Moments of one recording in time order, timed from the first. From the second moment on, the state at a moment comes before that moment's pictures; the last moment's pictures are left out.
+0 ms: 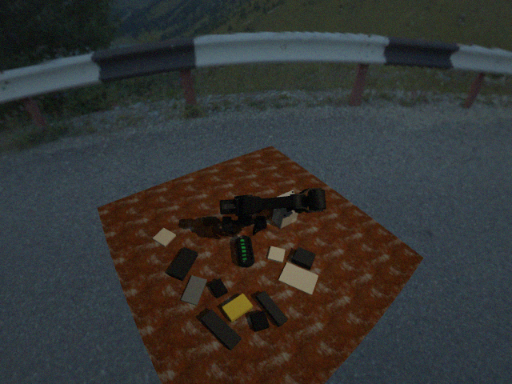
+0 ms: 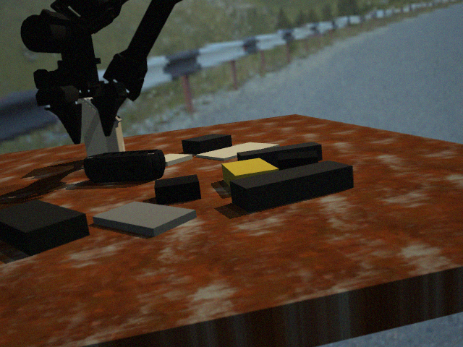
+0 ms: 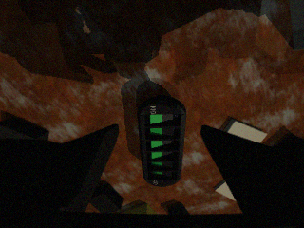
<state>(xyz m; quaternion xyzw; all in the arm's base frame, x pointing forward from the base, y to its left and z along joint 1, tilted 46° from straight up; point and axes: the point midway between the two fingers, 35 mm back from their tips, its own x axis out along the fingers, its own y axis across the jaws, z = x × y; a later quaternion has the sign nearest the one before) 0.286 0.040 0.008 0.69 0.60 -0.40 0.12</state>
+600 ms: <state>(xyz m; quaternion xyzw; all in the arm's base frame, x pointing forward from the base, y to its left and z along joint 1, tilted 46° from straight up) 0.289 -0.016 0.062 0.69 0.59 -0.40 0.12</state>
